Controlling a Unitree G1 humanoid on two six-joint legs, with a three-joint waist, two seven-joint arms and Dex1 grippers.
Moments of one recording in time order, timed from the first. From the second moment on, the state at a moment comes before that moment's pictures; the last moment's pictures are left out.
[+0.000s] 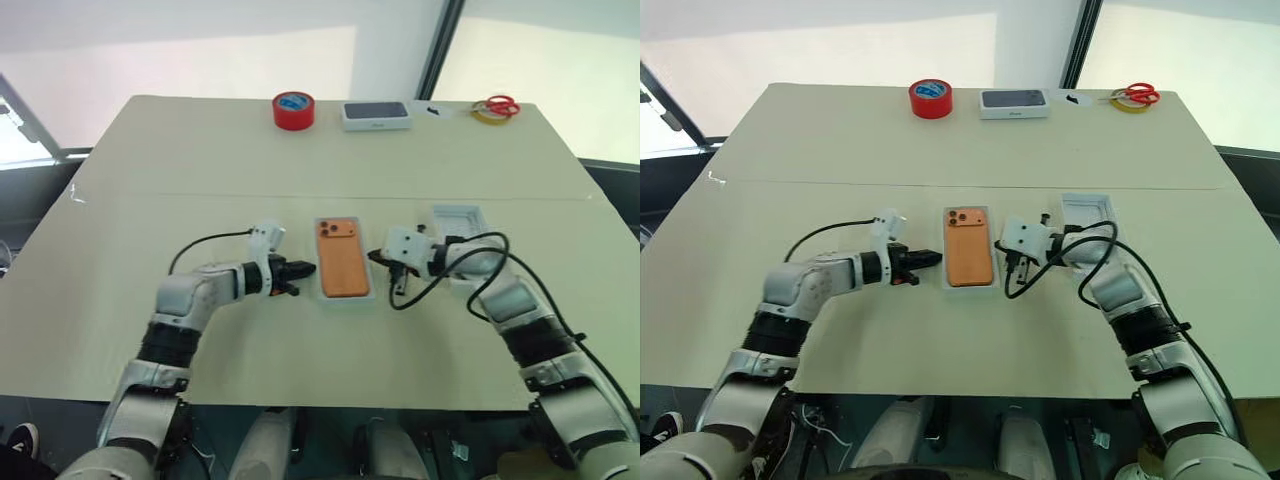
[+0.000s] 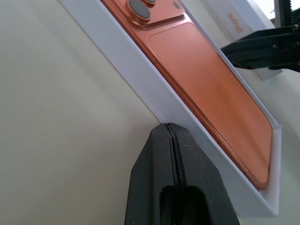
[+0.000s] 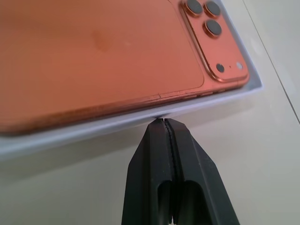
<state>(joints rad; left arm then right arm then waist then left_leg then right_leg) -0.59 0.29 -0.13 0.23 -0.53 0.87 -0.69 -0.55 -0.63 0.24 0.25 -0.11 0.04 0.94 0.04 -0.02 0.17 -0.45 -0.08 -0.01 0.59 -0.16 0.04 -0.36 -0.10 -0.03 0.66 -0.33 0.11</state>
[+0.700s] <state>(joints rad) -0.65 0.20 -0.17 0.35 -0.38 0.71 -0.82 -0.42 -0.73 0.13 0.11 -0.04 0.18 0.93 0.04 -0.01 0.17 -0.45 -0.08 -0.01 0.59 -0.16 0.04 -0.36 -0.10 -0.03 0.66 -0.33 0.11</state>
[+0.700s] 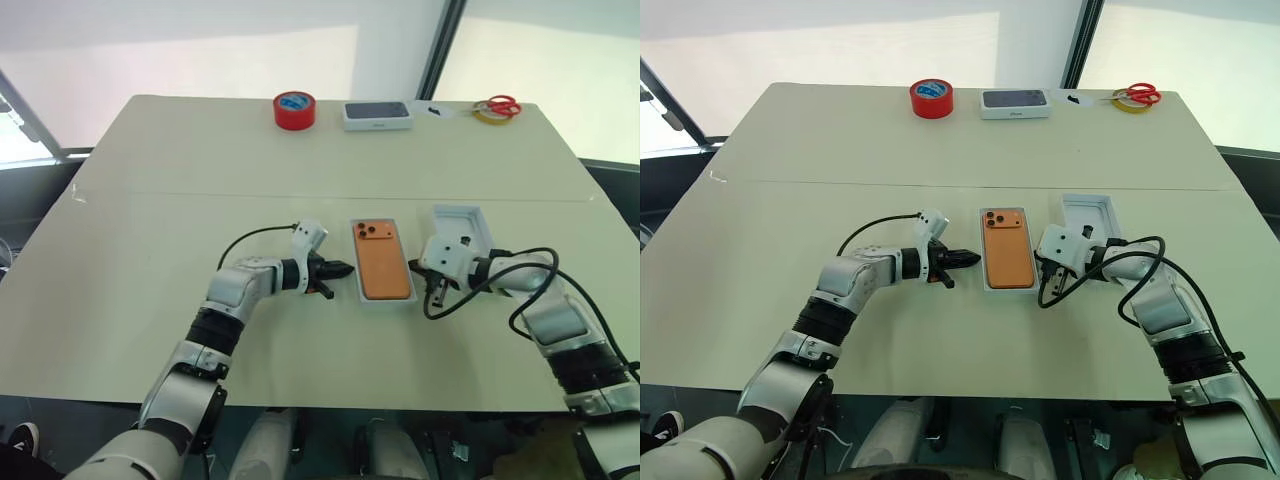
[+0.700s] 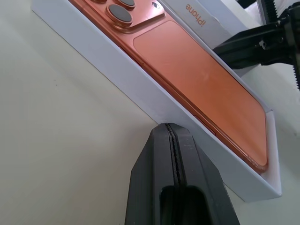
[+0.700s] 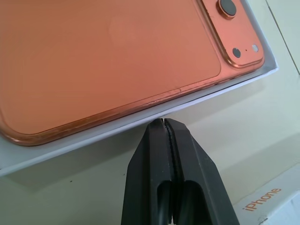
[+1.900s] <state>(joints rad) -0.31 0.57 -0.01 -0.02 -0.42 0.08 -1.20 -0.73 -0.59 -0.02 -0.10 0.32 1.61 0.43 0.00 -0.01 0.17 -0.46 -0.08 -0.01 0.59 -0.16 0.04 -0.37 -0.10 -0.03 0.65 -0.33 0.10</state>
